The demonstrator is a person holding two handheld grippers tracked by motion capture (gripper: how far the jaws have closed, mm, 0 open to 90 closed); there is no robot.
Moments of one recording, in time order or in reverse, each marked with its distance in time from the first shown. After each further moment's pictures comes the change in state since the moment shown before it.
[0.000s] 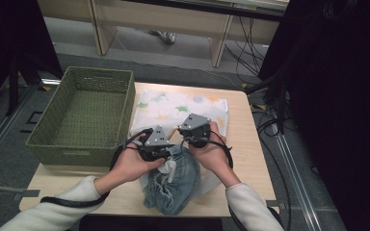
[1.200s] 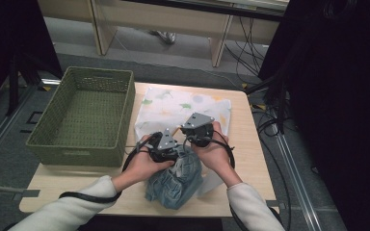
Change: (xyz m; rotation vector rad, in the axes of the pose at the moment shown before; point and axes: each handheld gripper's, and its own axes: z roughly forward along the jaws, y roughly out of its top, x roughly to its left) left arm 0.007 -0.023 0.050 -0.013 0.097 0.017; right arm -0.006 -0.005 -0.001 0.003 -0.014 0.022
